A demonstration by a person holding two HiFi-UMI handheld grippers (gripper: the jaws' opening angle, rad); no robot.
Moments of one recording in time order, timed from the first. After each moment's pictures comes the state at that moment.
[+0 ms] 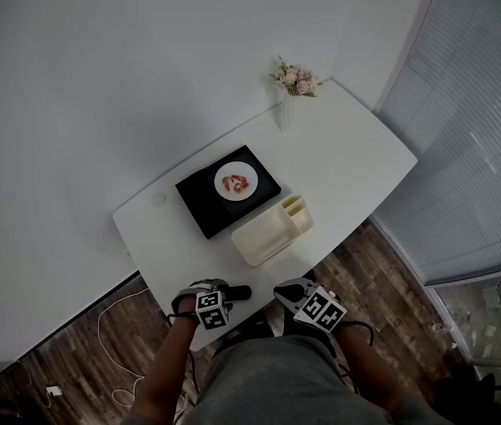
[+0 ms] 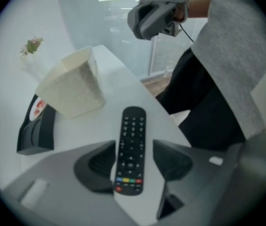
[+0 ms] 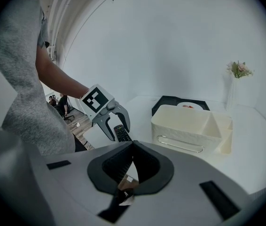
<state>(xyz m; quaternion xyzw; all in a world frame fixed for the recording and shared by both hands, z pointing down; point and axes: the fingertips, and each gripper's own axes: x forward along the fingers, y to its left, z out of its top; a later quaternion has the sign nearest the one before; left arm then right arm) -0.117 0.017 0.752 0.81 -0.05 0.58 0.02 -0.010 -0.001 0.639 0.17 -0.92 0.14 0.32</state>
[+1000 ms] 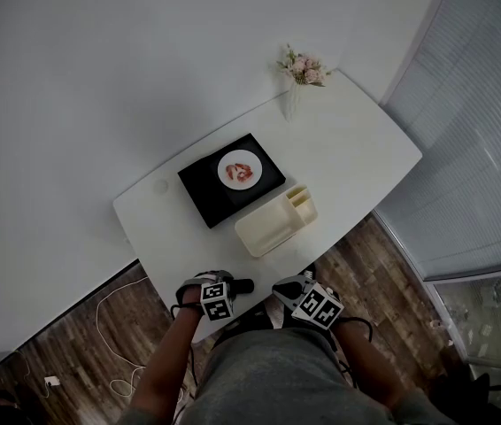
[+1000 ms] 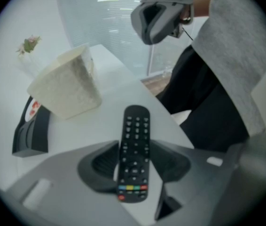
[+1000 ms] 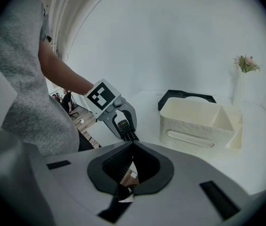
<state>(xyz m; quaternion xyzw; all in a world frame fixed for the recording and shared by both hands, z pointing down) -0.110 0.018 0.765 0.82 -0.04 0.58 0.02 -0.020 0.015 0.657 0.14 -0.92 0.14 0.35</state>
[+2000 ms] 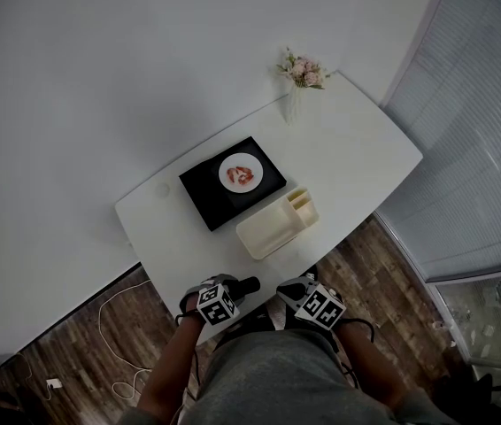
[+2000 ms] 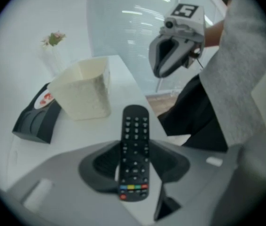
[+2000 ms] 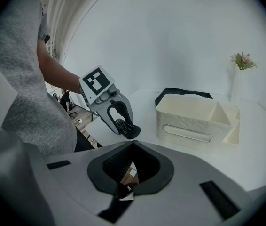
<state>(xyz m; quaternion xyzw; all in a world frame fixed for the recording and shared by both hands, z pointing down) -0.093 0.012 0.732 0.85 -0.12 0.50 0.10 -0.011 0.013 0.666 0.15 -0.91 0.15 0.35</state>
